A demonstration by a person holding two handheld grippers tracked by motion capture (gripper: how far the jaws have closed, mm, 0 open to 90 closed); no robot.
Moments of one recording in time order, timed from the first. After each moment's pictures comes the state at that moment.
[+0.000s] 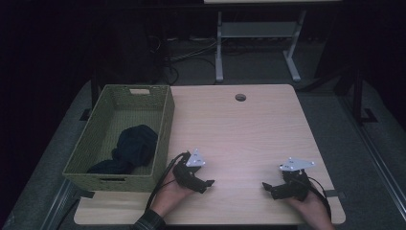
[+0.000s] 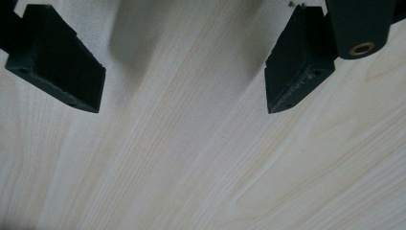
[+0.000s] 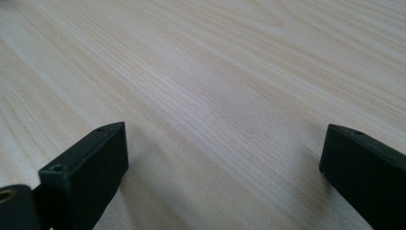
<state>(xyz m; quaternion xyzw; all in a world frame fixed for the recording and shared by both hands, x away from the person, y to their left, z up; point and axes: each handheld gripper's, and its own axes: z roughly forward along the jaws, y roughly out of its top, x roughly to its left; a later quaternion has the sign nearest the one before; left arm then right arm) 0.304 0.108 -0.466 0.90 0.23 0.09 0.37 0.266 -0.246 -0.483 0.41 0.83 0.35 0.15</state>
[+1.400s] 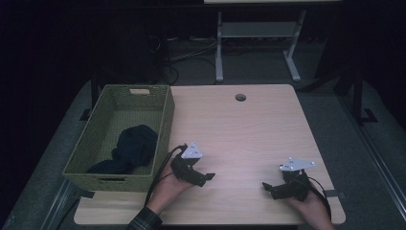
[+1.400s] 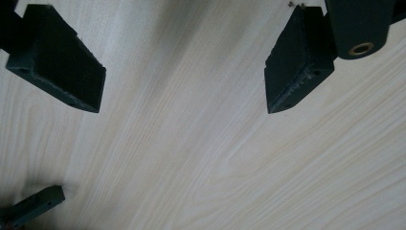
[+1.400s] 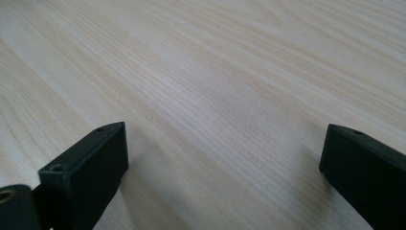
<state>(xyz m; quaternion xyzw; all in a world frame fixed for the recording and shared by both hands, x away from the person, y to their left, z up) 0.312 0.112 -0.442 0.88 0.24 0.08 0.41 0.266 -0.246 -0.483 0.41 0.83 0.35 0.15</state>
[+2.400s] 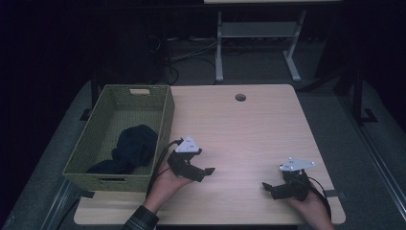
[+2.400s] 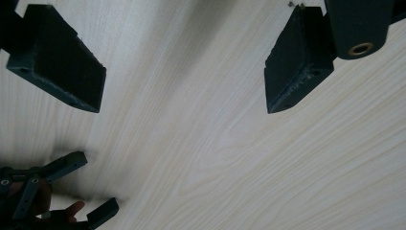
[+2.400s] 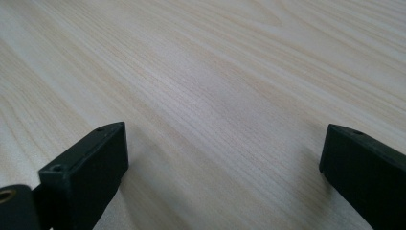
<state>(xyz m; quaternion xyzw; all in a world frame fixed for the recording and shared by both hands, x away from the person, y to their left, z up) 0.315 0.117 -0.420 0.86 0.24 0.07 0.44 0.266 -0.246 -0.483 0.41 0.83 0.35 0.15</state>
